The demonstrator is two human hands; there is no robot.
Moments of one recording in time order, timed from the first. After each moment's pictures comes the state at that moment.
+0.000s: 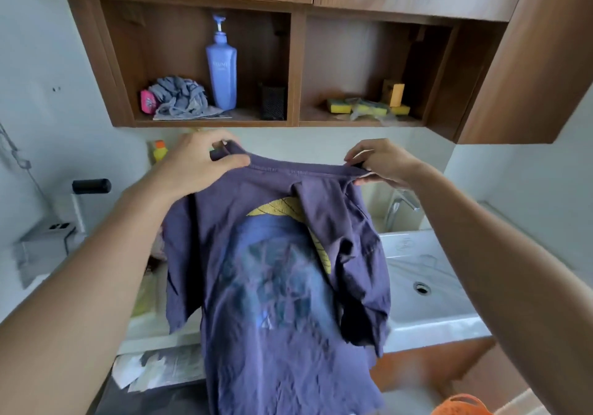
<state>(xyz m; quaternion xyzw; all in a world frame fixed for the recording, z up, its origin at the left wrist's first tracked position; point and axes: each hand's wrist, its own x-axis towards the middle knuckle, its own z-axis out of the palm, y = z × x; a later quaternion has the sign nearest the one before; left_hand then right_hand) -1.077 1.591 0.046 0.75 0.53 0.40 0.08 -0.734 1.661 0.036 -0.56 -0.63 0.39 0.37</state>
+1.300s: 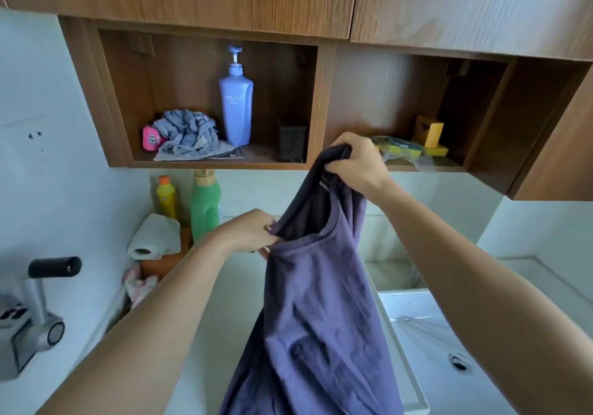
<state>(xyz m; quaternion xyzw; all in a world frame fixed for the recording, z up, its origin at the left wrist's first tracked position) -1.048 1.751 -0.012 0.71 0.61 0.16 0.33 -0.824 1.792 0.076 -0.50 -0.73 0.13 0.44</state>
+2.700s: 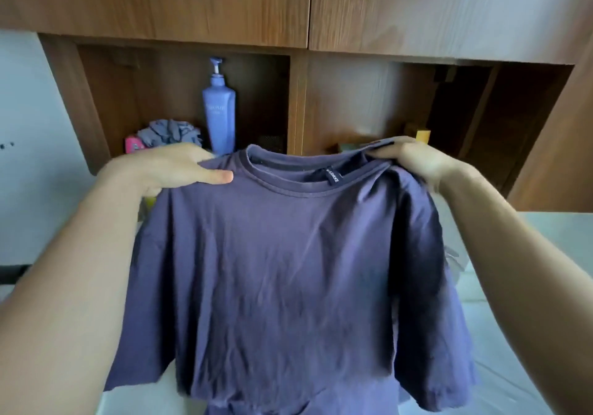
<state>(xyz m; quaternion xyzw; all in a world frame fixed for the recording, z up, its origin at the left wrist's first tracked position) -1.075 1.739 0.117 0.67 0.63 0.26 0.28 -0.689 1.801 0.116 -0.41 -0.67 0.48 0.39</state>
